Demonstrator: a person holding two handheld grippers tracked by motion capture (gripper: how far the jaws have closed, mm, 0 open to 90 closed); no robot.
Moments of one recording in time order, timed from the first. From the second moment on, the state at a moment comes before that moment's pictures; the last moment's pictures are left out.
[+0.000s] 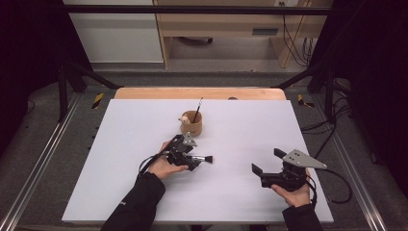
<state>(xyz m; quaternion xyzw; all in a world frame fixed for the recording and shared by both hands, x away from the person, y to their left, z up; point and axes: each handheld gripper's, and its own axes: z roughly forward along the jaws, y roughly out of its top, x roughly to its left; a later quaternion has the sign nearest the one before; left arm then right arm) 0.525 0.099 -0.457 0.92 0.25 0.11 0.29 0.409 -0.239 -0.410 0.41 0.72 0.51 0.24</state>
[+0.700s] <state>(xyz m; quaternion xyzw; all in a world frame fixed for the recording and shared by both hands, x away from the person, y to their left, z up) 0.527 0.101 -0.461 0.92 0.26 0.09 0.28 0.409 -0.239 -0.410 0.41 0.72 0.51 0.24</state>
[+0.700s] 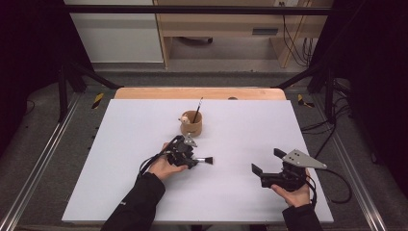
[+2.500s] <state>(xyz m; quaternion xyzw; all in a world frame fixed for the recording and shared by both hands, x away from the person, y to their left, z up) 0.535 0.075 -0.431 0.95 0.24 0.08 0.17 0.408 -0.240 -0.409 0.41 0.72 0.51 0.24</state>
